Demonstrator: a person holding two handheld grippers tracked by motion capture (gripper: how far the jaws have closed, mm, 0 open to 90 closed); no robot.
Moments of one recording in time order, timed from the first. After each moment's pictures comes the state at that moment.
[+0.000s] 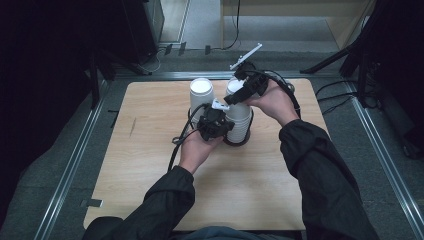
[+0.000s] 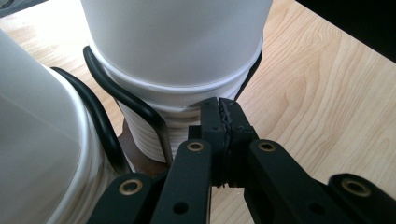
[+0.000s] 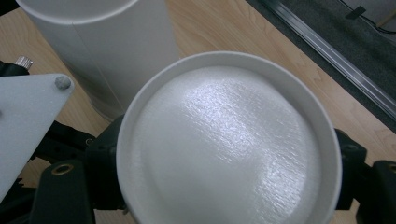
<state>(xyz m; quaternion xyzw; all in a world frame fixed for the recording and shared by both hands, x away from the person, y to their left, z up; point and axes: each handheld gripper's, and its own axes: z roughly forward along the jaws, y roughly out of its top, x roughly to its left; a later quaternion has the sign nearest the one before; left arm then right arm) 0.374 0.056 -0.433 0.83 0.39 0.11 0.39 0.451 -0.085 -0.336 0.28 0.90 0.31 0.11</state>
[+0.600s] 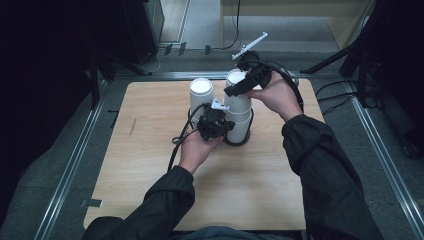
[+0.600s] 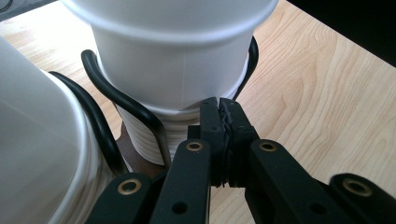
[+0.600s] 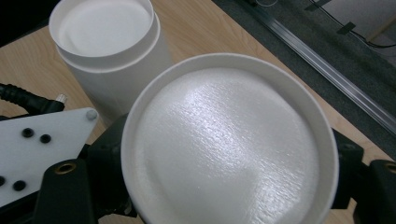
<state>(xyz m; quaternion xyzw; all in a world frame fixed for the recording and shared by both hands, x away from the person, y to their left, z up) 0.374 0.057 -0.433 0.83 0.39 0.11 0.39 0.449 -0.089 -0.308 0.28 0.89 0.33 0.12</state>
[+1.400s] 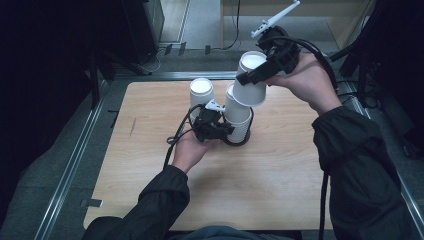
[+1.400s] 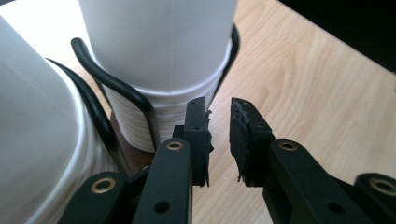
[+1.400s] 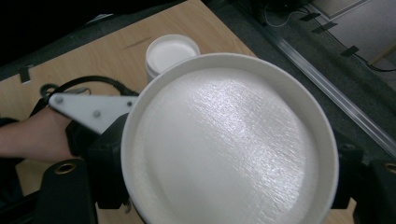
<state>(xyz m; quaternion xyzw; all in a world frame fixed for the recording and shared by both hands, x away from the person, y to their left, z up) 0.367 0.071 -0.427 0.83 0.37 0.07 0.41 0.406 -0.124 -0.225 0.25 0.90 0.36 0.11</state>
